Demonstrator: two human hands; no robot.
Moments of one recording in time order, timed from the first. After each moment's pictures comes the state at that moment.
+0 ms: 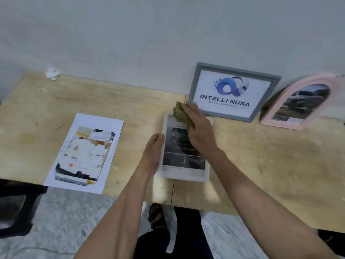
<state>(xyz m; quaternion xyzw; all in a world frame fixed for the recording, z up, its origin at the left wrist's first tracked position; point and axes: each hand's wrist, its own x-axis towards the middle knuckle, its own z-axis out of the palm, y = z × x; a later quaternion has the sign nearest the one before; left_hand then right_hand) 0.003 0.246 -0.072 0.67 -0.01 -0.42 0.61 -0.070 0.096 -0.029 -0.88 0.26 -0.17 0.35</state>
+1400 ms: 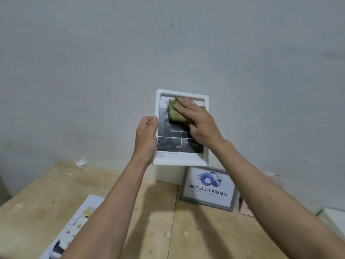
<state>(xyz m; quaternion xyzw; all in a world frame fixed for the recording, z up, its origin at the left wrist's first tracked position) 0.045 0.247 0.245 0.55 -0.24 -0.07 0.80 -0.043 0.096 0.298 -0.93 -0.01 -0.34 0.11</state>
